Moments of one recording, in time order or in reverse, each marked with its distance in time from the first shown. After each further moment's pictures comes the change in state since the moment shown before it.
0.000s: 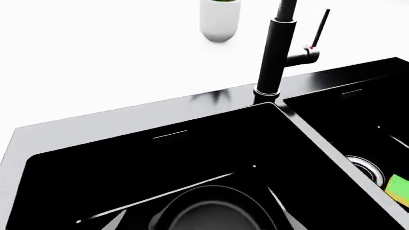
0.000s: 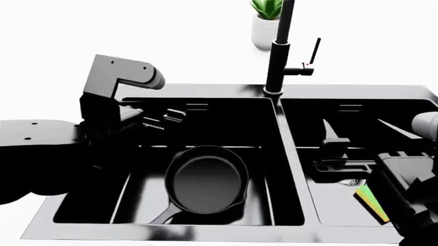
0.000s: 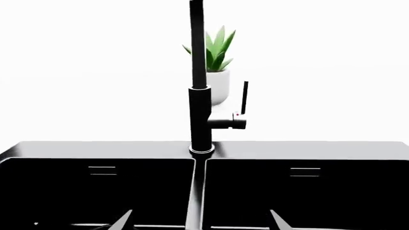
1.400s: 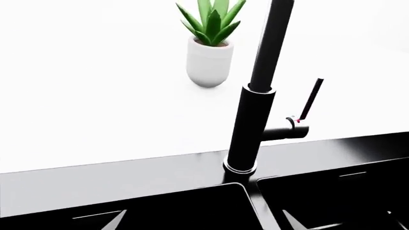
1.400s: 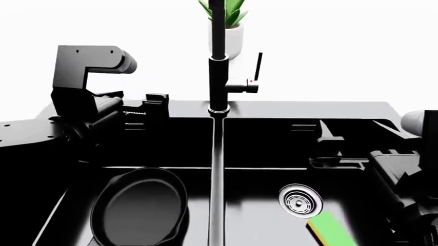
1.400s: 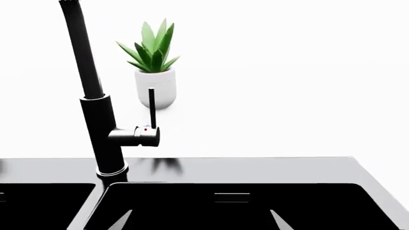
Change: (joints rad) left arm 0.059 -0.055 -0.074 0.035 0.003 0.114 -0.057; right arm -0.002 -0.046 0.001 0.042 0.002 0.032 0.011
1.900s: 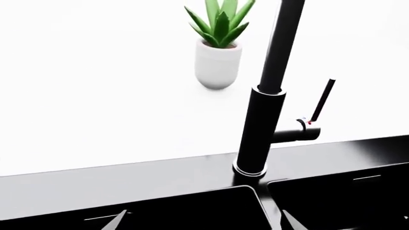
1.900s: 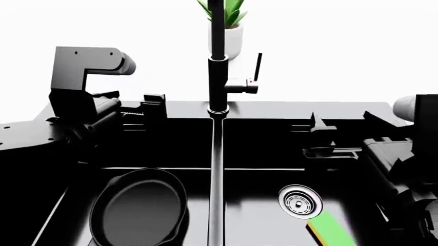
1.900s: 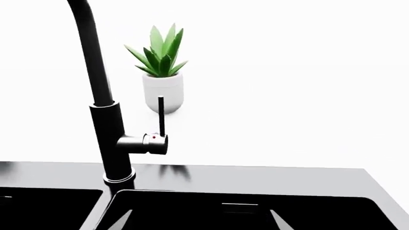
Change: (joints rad) left arm 0.006 -0.006 0.004 0.011 0.023 0.004 -0.021; right arm 0.099 -0.058 0.012 0.031 0.066 0.091 0.009
